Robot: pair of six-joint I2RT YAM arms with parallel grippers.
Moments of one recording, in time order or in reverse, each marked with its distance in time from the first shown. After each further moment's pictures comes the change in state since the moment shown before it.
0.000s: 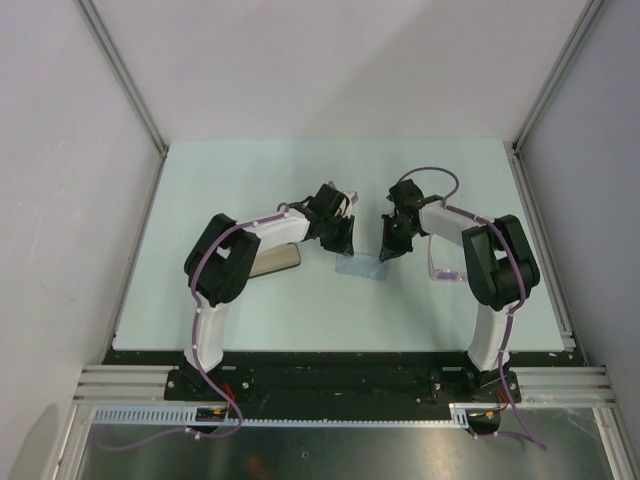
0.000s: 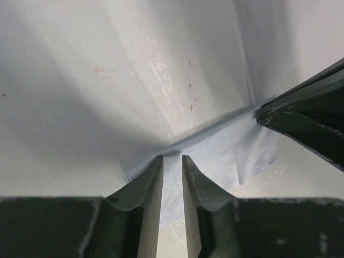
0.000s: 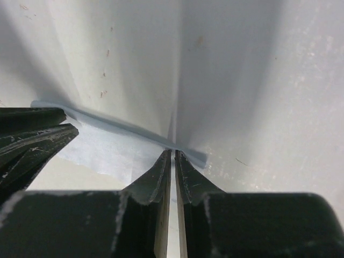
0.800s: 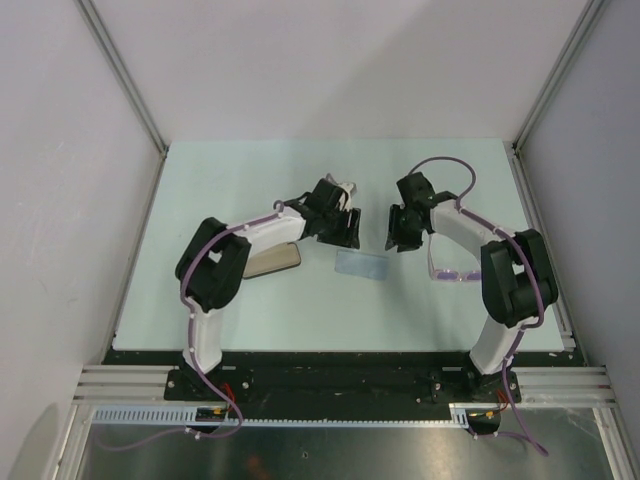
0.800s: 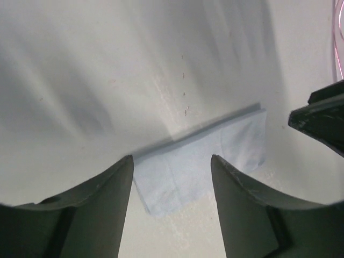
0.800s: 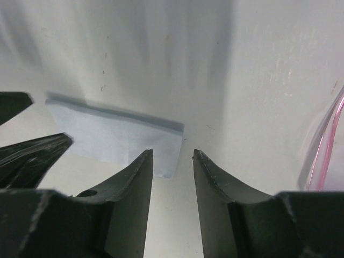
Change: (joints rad) left arm -0.003 -0.050 -0.001 0.005 -0.049 0.012; right arm -0.009 -0.149 -0.017 -0.060 0.124 0.030
